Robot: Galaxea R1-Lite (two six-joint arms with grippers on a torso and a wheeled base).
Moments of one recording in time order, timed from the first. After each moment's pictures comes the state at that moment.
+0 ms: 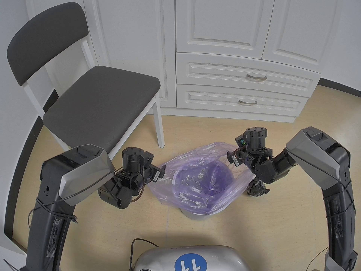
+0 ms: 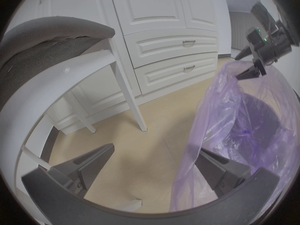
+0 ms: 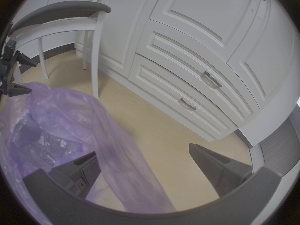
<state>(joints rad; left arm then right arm) -0.40 2.58 -1.24 -1.04 0.16 0.30 0.33 2.49 -1.40 -0.75 -0.34 -0.43</state>
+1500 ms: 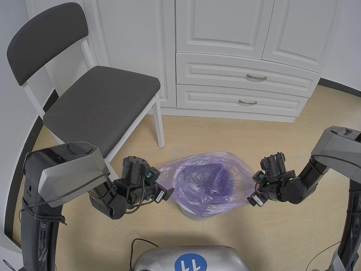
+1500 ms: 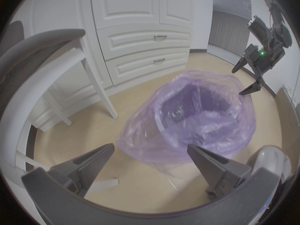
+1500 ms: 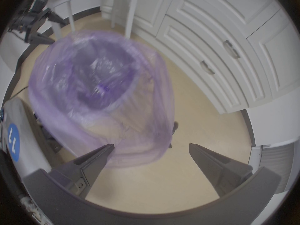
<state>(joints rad) -0.46 2.42 -0.98 -0.93 -0.01 0.29 0.33 2.22 -0.83 -0.59 -0.31 -0.47</state>
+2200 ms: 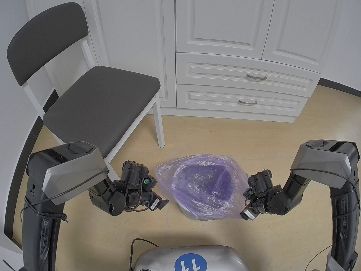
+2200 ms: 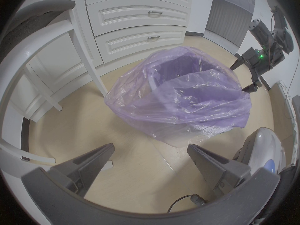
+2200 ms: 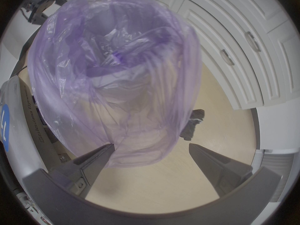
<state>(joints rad) -0.43 2.46 -1.03 -0.72 -0.07 0.32 0.37 2.40 -0.85 -0.62 -0.31 -0.47</state>
